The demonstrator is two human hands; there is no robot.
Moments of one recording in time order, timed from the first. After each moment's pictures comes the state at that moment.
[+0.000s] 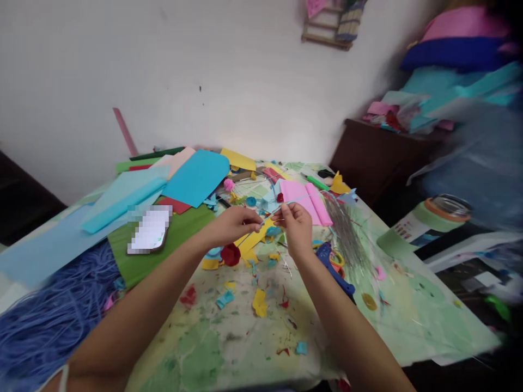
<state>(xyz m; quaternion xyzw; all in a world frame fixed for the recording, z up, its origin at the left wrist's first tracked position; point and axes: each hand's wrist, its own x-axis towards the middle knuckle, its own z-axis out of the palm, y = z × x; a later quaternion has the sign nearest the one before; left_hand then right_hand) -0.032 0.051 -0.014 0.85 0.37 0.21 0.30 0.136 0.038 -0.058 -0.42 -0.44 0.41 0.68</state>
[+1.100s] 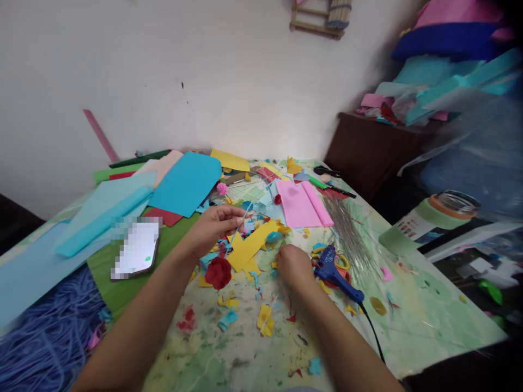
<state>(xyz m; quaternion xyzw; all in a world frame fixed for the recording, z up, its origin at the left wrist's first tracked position) -0.058 0.084 -0.038 0.60 0.38 0.39 0.59 0.147 0.016 -0.115 -0.73 -0.68 0.07 0.08</state>
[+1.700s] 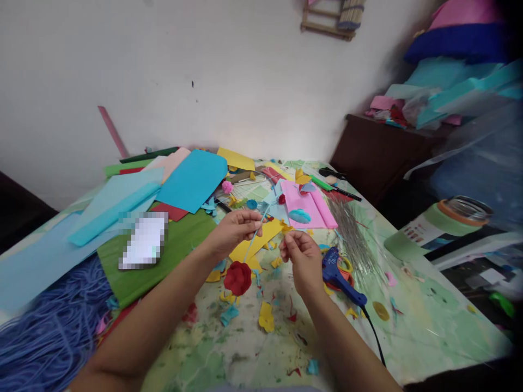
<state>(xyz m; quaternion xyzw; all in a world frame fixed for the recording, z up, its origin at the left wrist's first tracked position) -0.028 0.069 -0.045 0.54 0.35 0.39 0.67 0.130 0.001 -0.084 -0.44 -0.39 0.45 0.67</state>
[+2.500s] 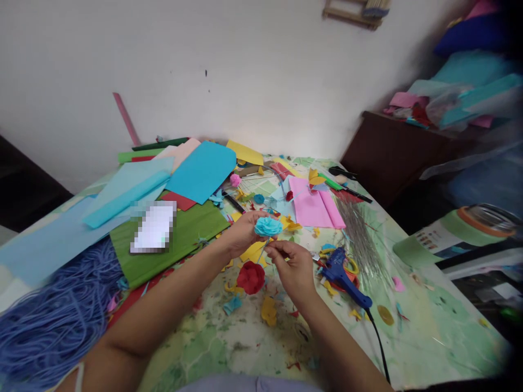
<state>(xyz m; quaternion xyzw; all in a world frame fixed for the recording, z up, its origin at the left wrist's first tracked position) -0.013 0.061 -0.054 0.50 0.33 0.37 0.71 0.112 -0.011 -0.083 -0.53 -0.61 0.31 0.51</state>
